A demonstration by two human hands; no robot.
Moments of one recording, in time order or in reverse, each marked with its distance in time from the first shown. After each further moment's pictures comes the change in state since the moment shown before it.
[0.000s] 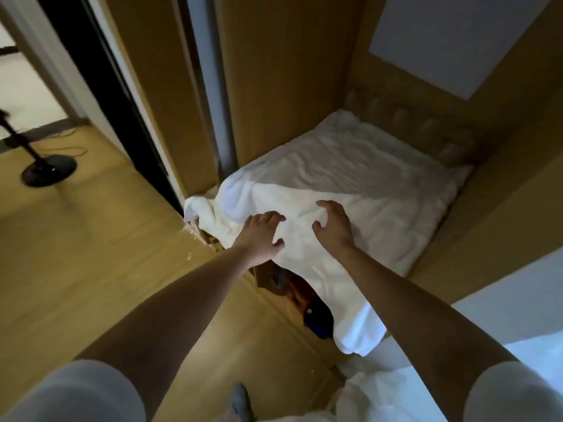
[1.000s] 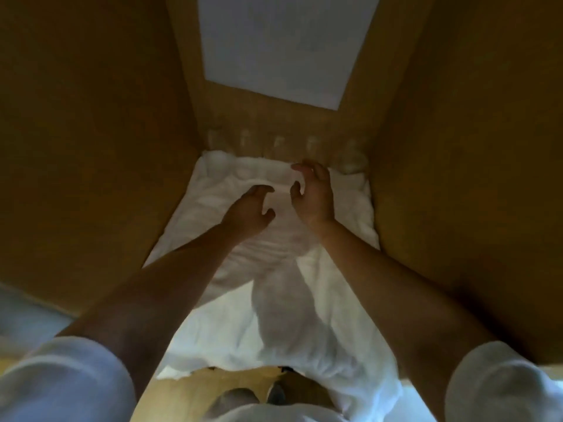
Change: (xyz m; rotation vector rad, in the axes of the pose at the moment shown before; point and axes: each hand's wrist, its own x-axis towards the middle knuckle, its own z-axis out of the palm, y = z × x) left_hand 0.326 0.096 -0.014 -0.205 -0.118 0.526; right_hand 0.190 0.053 -0.115 -0.219 0.670 0.158
